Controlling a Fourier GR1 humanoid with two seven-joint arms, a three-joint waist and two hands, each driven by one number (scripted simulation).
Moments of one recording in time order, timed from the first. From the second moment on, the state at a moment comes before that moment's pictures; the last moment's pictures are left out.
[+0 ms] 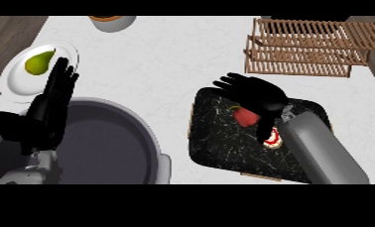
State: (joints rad) left arm -0.08 0.19 0.03 -1.69 0.03 0.17 0.16; right arm -0.49 -0.30 0.38 -1.20 1.20 0.22 -0.49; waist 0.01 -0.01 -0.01
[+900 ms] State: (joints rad) left arm -0.08 0.18 0.07 -1.67 0.01 0.16 0.15; right arm -0.43 -0.23 0.27 -1.06 1.31 0.04 -0.42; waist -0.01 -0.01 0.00
